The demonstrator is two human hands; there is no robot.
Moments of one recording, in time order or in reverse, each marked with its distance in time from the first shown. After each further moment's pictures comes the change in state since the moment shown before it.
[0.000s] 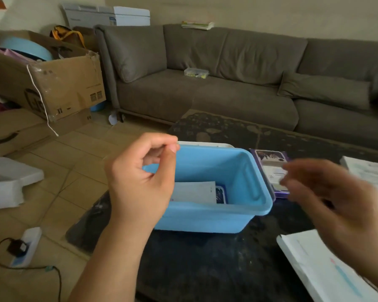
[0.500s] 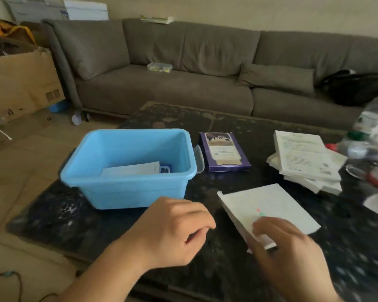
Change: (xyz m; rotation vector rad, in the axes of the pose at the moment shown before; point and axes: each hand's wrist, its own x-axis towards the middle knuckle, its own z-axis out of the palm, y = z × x) left_hand -0.105 0.055 0.071 0.036 -0.906 0.421; right_hand -0.135 0.076 -0.022 -0.466 -0.034 0.209
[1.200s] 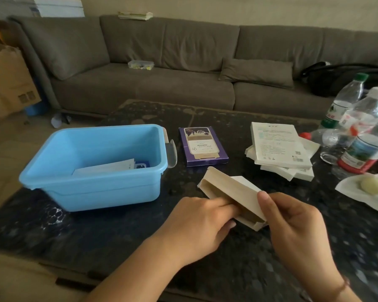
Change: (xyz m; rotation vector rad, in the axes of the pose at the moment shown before) left_hand 0.051 0.037 0.061 -0.008 -0.202 -0.077; right_hand 0.005 0.019 -0.032 0.574 0.218 0.260
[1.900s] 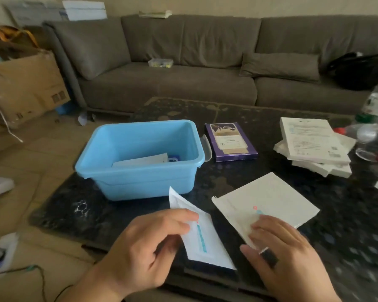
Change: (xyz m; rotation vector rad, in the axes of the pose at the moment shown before) left_hand -0.124 -0.034 -0.055 -0.212 0.470 0.112; right_hand -0.053 0.017 0.046 -0.540 -0.281 -0.339
